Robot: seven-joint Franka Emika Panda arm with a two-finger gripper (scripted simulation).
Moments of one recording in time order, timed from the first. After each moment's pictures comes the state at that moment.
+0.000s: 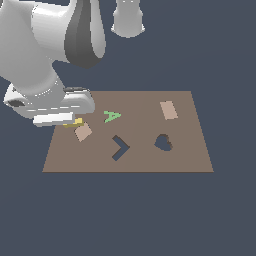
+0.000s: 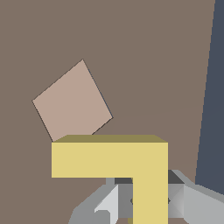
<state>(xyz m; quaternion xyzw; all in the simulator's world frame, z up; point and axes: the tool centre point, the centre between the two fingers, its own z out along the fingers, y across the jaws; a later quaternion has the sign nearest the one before) -0.020 -0.201 0.035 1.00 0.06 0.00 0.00</state>
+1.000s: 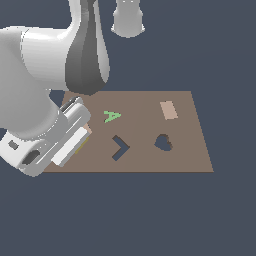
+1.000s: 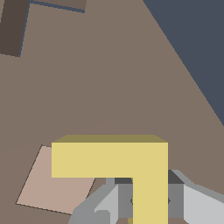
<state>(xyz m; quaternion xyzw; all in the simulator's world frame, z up) 0.076 -0.174 0.038 0.88 0.48 0.00 0.00</state>
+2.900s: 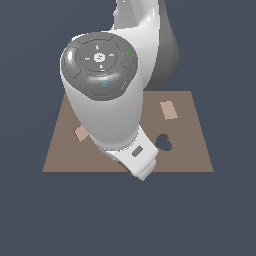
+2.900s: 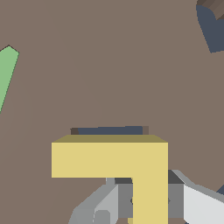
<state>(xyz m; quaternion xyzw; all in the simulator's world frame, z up) 0.095 -0.025 0.040 0.38 0.92 0.00 0.00</state>
